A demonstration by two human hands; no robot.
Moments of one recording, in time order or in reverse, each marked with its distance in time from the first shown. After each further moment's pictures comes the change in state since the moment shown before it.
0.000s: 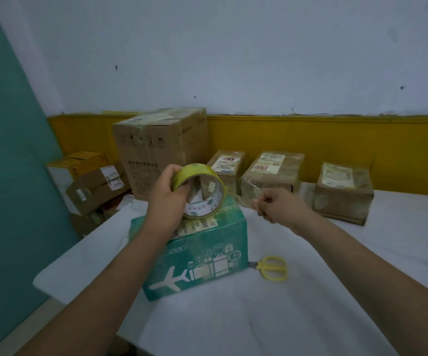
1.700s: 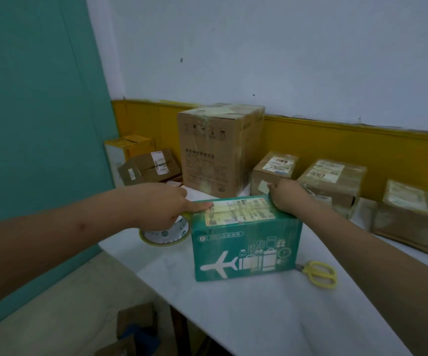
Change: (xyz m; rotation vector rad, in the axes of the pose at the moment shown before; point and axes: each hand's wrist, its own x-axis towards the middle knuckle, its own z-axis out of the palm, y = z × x) left_hand -0.003 0.006 -0.144 1.550 -0.927 0.226; right_hand 0.043 -0.081 0.072 -0.628 -0.066 -0.036
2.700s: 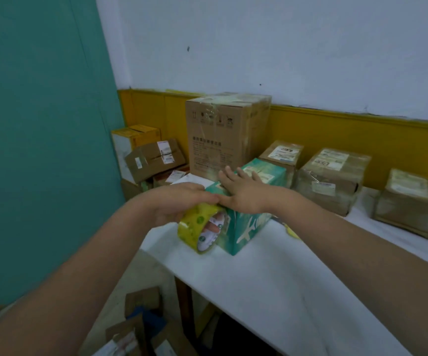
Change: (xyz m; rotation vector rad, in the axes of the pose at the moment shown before) left_hand -0.003 0.034 0.028 -1.731 -0.011 -0.231; right_hand -0.051 -0.073 0.025 -0.338 -0.206 -0.499
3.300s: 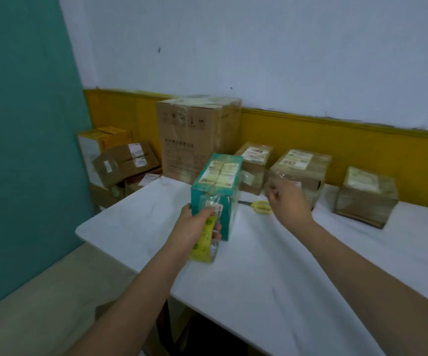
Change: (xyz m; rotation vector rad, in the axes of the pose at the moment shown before) left_hand 0.041 -0.032 0.093 -0.483 0.358 0.105; right_hand -0.043 0.130 0.072 0.327 0.765 0.283
